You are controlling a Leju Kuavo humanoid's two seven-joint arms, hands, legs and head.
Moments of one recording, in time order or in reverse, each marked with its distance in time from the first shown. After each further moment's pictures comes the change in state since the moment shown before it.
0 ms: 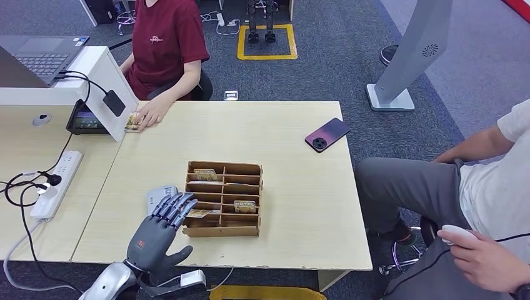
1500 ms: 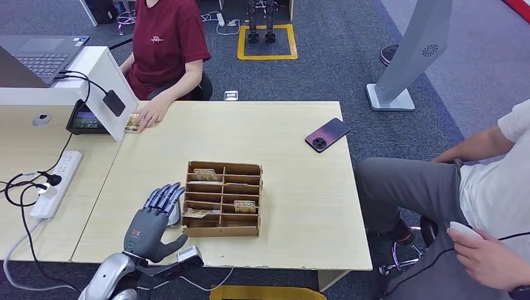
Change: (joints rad) left arm -0.026 -0.079 0.104 0.084 0.053 -0.043 0.019; right arm 0.001 0.008 -0.026 -0.005 0.024 -0.002 0.002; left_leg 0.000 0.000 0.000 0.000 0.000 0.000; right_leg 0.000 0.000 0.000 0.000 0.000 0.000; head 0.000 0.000
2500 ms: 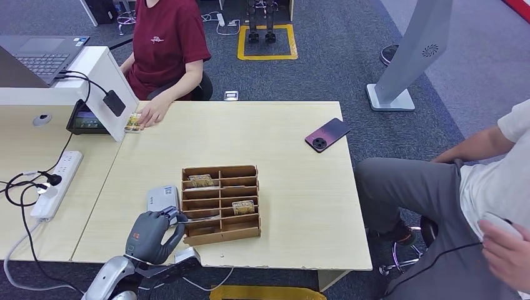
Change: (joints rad) left arm 0.016 -0.001 0.000 0.000 0.080 -0.039 -0.028; right arm -0.007 0.000 -0.007 0.000 0.012 -0.001 -0.008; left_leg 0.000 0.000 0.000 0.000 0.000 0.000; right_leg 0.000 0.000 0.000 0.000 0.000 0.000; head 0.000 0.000
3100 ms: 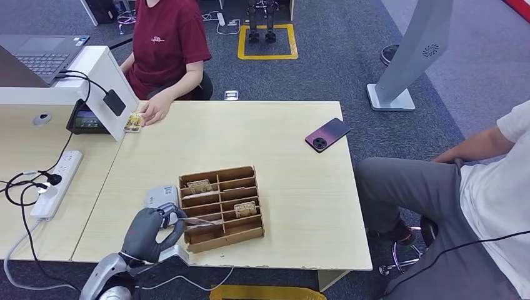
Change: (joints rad) left arm -0.019 0.040 0.025 -0.074 0.307 -0.048 -0.126; right arm -0.003 0.000 -0.004 0.000 0.004 -0.001 -0.006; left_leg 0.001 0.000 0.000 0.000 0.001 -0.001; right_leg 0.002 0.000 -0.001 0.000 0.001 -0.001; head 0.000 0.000
